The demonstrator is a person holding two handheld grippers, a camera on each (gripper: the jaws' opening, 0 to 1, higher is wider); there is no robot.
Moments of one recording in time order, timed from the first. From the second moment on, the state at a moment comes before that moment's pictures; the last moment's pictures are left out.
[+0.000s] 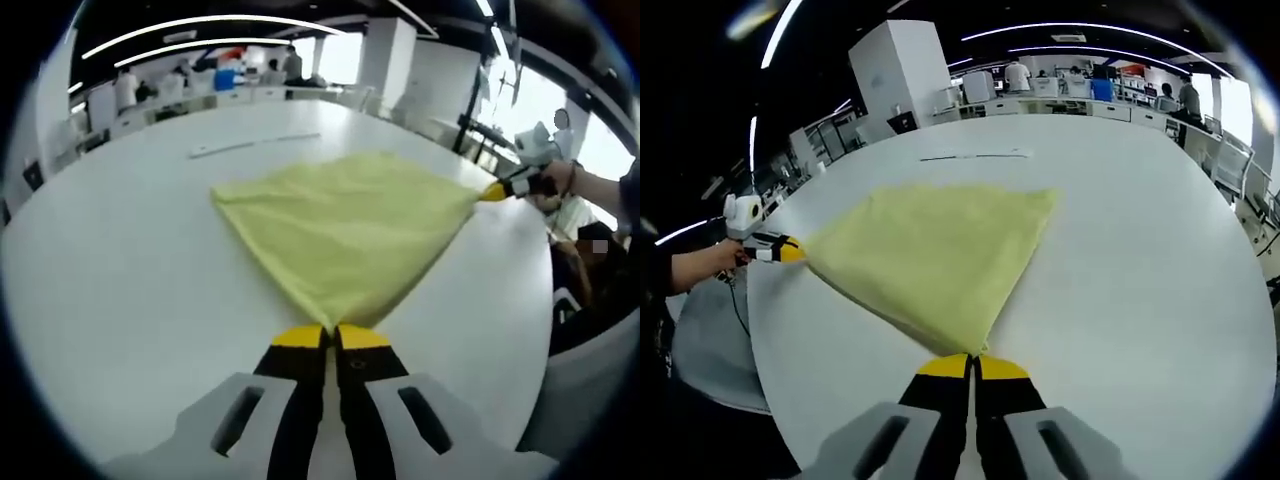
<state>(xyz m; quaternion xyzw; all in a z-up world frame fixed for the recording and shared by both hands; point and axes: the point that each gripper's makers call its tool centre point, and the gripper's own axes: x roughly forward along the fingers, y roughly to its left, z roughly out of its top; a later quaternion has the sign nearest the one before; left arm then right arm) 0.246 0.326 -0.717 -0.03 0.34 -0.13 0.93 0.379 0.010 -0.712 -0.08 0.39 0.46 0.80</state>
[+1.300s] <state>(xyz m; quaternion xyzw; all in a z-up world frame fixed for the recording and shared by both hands) 0.226 0.330 -0.727 -0.04 0.36 -0.09 0.93 0.370 0.008 -0.714 -0.05 0.41 0.42 0.81</state>
